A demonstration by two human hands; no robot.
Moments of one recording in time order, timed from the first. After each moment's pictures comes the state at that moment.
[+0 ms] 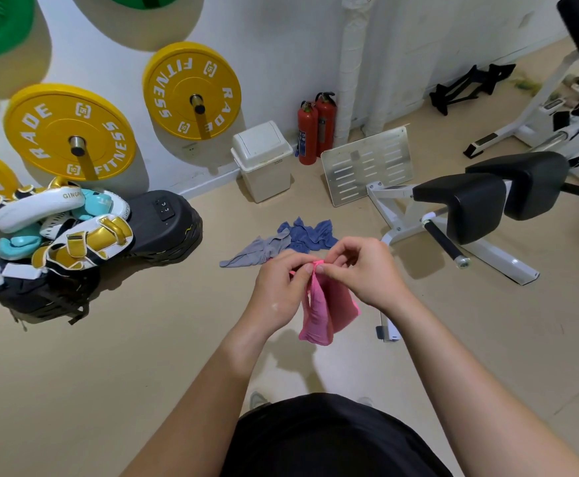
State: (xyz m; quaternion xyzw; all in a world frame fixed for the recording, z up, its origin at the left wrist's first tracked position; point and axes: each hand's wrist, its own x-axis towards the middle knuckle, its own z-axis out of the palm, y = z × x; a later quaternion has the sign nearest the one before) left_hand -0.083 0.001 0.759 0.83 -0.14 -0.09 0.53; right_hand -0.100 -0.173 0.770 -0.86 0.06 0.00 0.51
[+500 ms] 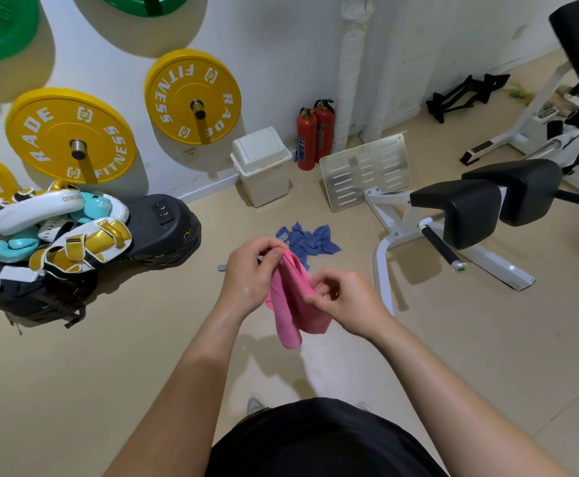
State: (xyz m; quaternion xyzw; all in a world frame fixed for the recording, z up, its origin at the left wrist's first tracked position) left_hand -0.058 0.032 0.768 0.84 -0.11 -0.02 0.52; right_hand -0.123 -0.156 0.742 -0.89 0.00 0.07 0.45
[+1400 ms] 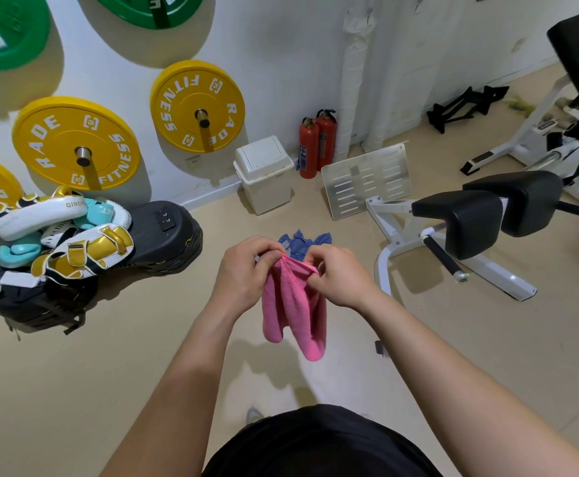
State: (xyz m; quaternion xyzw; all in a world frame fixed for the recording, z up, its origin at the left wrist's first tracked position) left_hand -0.038 0.046 0.776 0.87 -0.17 0.01 0.46; right_hand -0.063 -0.147 0.760 -0.94 -0.02 0.08 0.34
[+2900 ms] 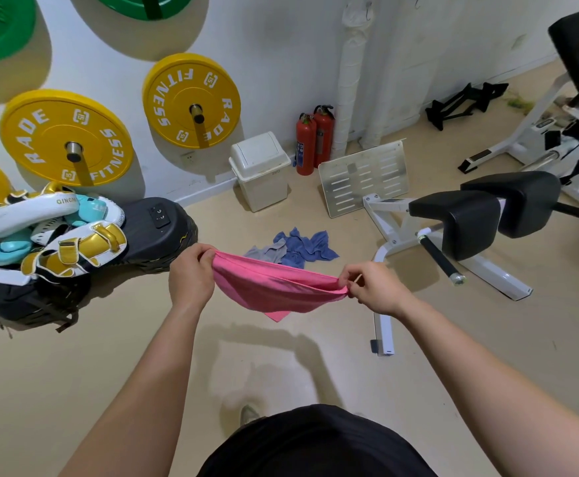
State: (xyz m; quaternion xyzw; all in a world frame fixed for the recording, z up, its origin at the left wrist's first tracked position) left_hand 0.013 0.107 0.700 0.92 0.09 0.07 0.38; right_hand -0.069 -0.223 0.727 -0.93 0.01 0.17 0.33
